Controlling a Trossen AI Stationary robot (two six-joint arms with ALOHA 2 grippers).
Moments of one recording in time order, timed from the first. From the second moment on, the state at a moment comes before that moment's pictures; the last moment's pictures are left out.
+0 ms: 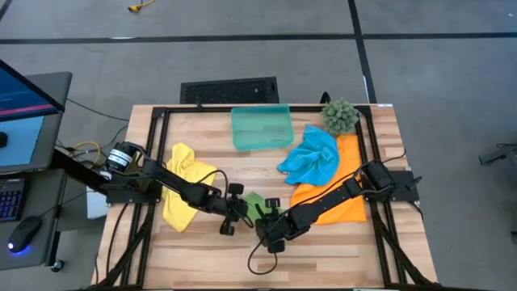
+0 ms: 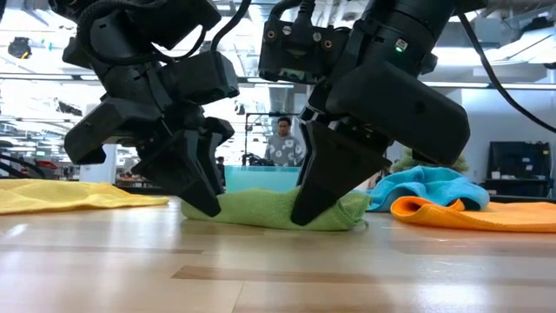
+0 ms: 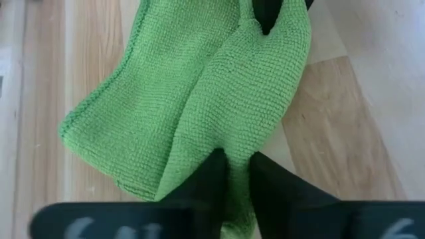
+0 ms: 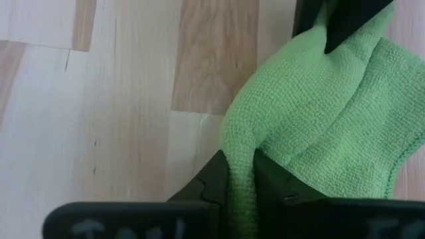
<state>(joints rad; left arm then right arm) -0.31 1.81 0.82 -0.03 -0.18 -0.05 0.47 2.15 1.40 -0.48 0.27 0.24</state>
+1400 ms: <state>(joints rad) -0.07 1.79 1.04 -0.37 0.43 -0.72 0.50 2.03 1.40 -0.50 0.16 0.59</state>
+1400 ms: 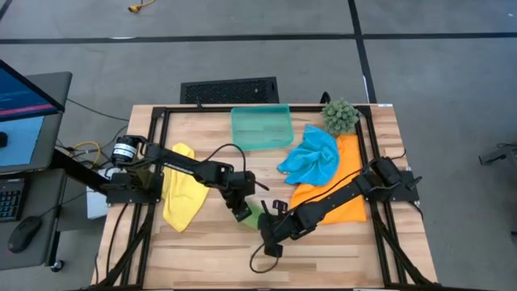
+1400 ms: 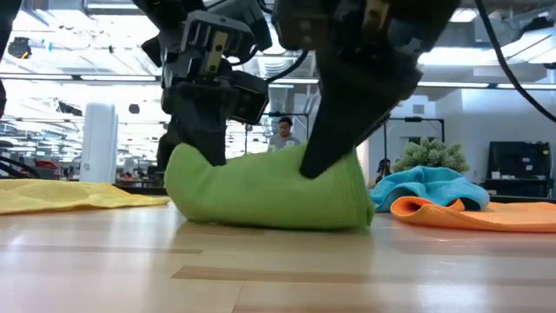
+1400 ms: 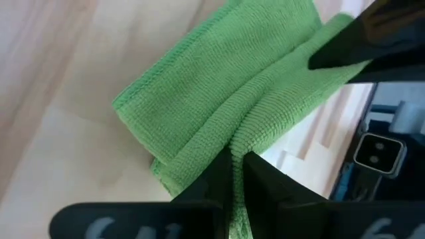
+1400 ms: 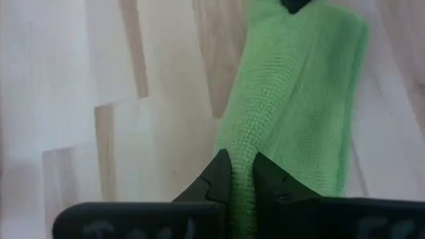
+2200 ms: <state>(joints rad) -0.02 1.99 1.04 -0.21 0.65 -0.76 0.50 2.10 1.40 -0.53 0.12 0.62</state>
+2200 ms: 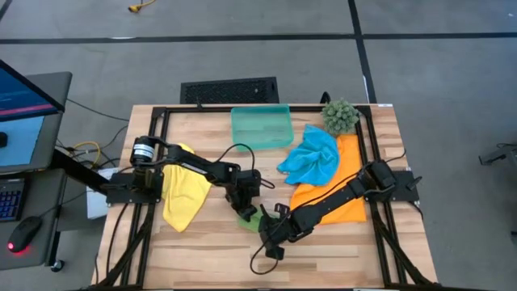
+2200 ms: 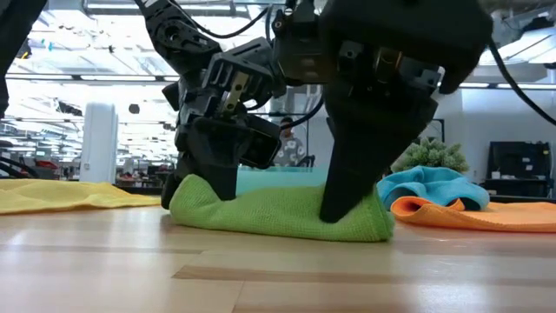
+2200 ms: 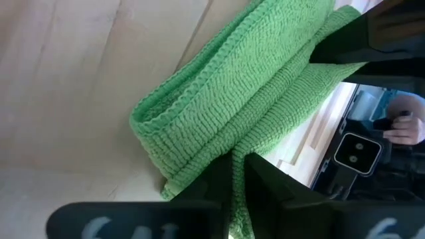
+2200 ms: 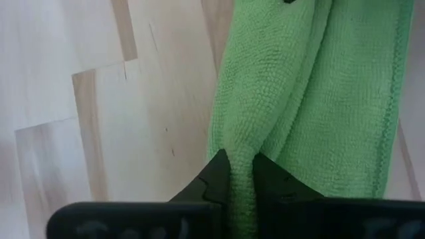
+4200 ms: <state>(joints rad) -0.02 1.99 1.04 -0.21 0.63 -0.77 0.51 1.95 1.22 -0.39 0.33 0.27</state>
